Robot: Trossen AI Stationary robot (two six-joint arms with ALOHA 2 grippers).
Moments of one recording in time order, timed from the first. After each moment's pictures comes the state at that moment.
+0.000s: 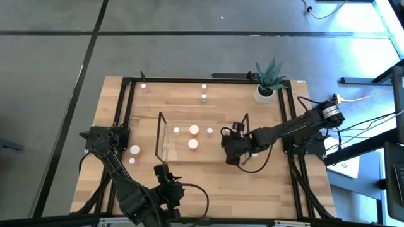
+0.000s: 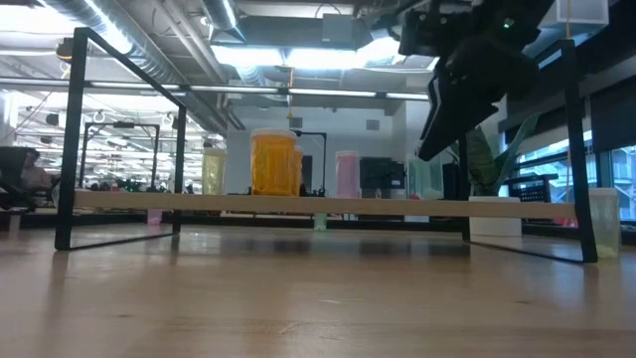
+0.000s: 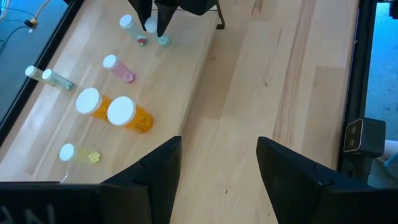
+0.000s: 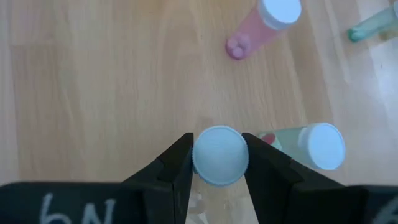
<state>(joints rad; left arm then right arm) -0.83 2.08 2.25 -1.57 -0.77 -1.04 0.30 1.59 1.06 -0.61 0.43 0.33</state>
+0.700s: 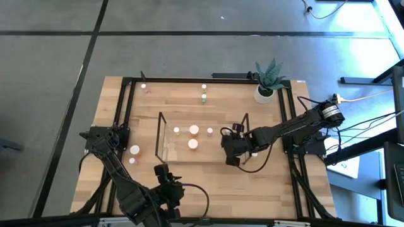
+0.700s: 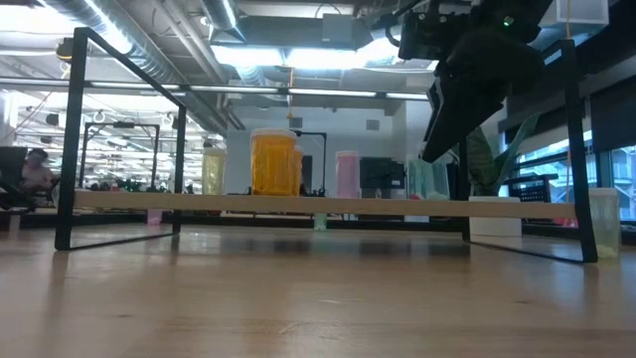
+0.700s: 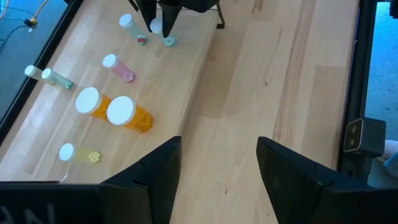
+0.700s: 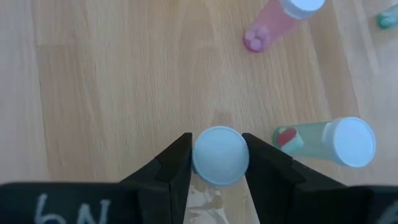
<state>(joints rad) -0.83 2.09 2.25 -1.57 -0.76 -1.04 0.29 1.59 1.06 -0.61 0.36 0.36</state>
